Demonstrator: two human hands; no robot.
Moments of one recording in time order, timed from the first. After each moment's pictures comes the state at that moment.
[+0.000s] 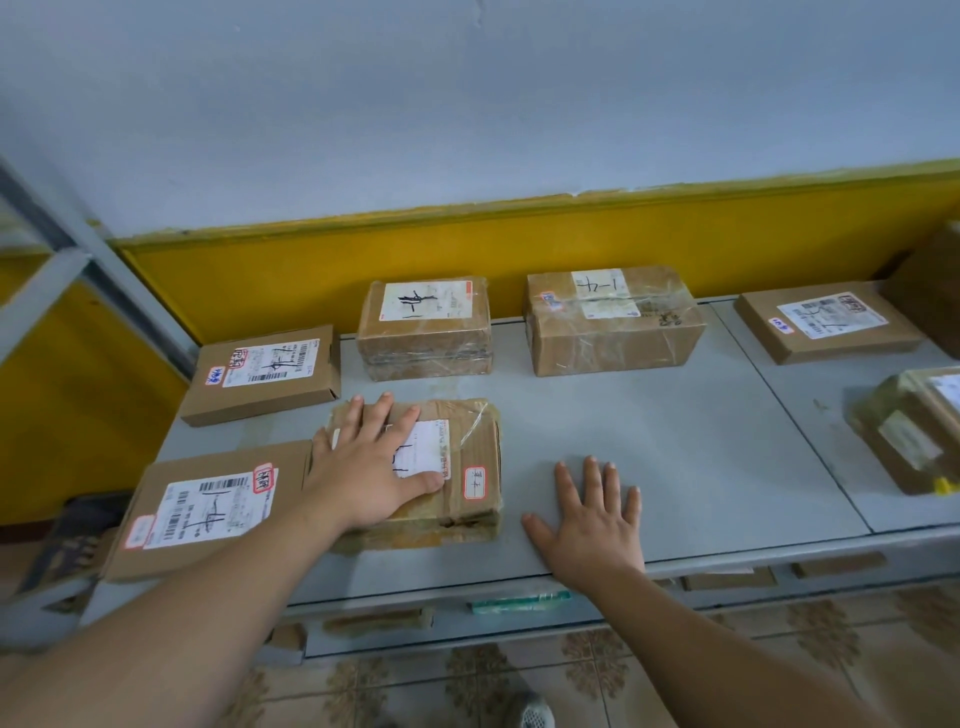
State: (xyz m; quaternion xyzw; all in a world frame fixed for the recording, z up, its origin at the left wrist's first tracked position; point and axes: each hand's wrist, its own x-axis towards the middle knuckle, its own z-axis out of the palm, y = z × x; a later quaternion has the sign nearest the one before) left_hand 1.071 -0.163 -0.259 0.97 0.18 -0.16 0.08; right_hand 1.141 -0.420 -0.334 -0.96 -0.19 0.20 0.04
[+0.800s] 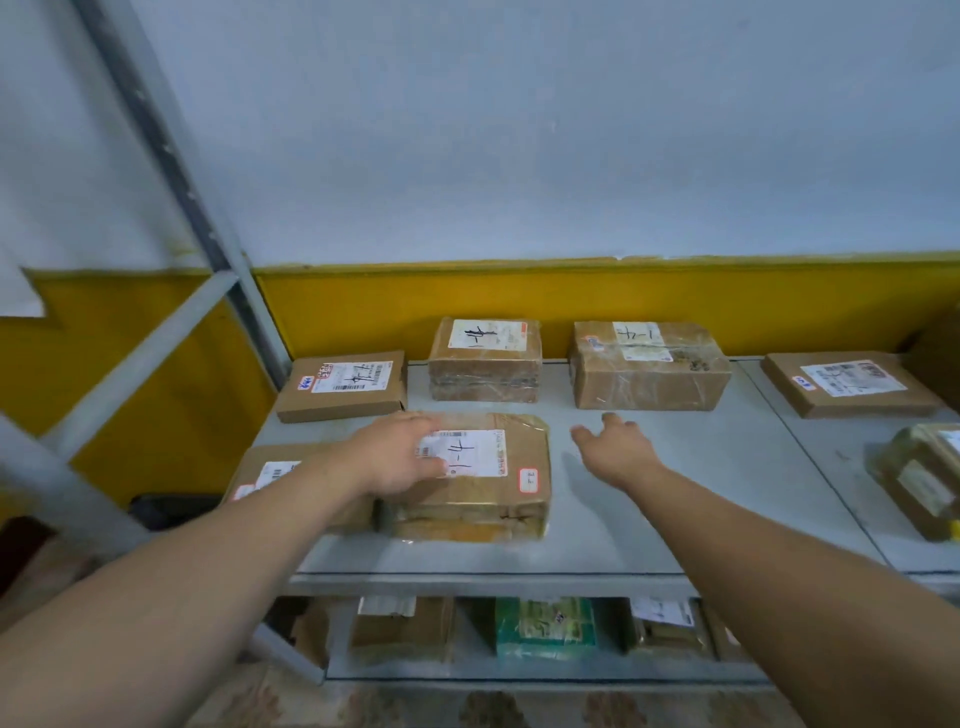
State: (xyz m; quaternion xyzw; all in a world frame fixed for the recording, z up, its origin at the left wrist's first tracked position) left_hand 1.025 -0.153 -0.187 0.97 0.15 -0.13 0.15; right_hand 1.185 -0.379 -0.233 -0.95 -0.10 0.20 0.20
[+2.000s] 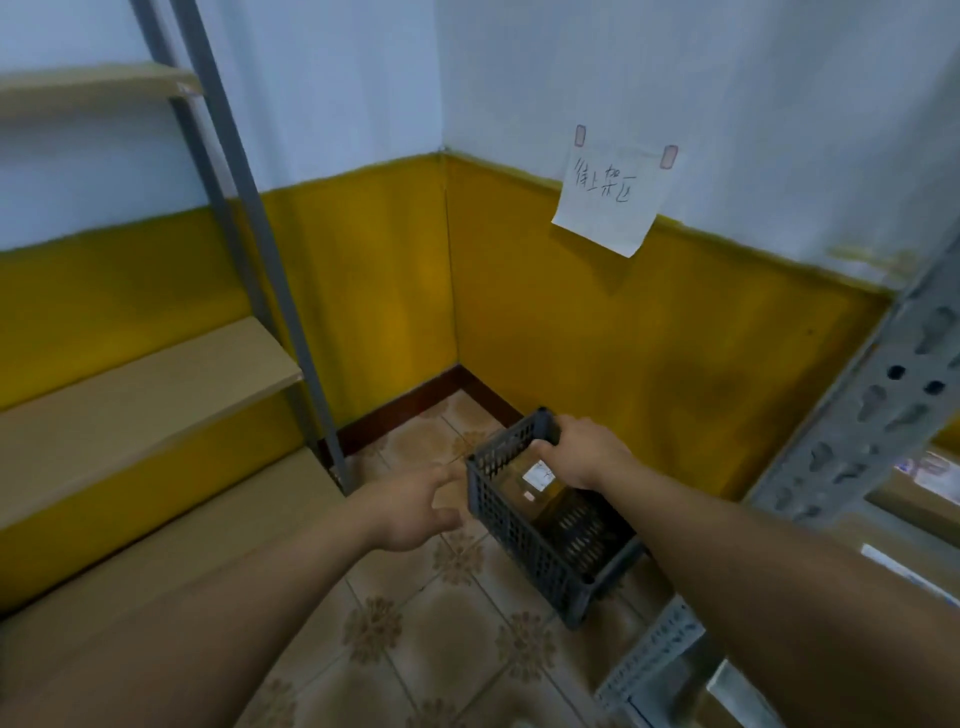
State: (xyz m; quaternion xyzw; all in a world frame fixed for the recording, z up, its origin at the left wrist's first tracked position) left_hand 0.496 0.110 -0.217 0.80 0.54 -0.08 0.25; right_hand 0.728 0.138 -0.235 -0.75 -0.62 0.22 -0.01
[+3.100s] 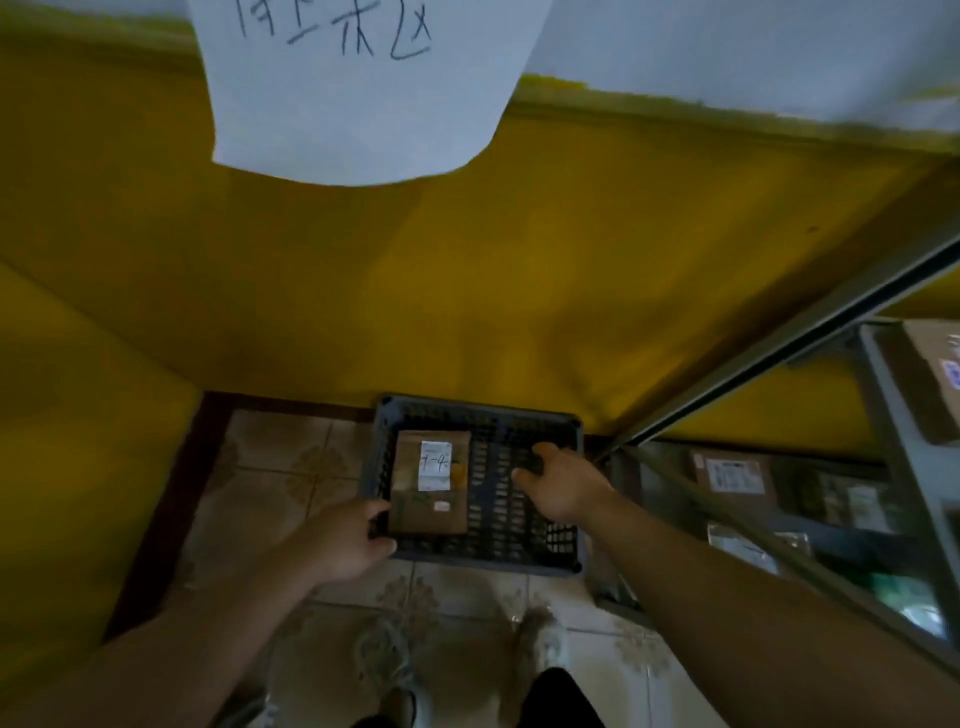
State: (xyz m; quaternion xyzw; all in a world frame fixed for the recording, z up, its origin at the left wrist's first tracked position) left_hand 0.640 0.573 -0.413 0.82 0.32 -0.34 0.33; right_hand 0.841 0.394 -0.400 -0.87 -0.22 0.44 0.06
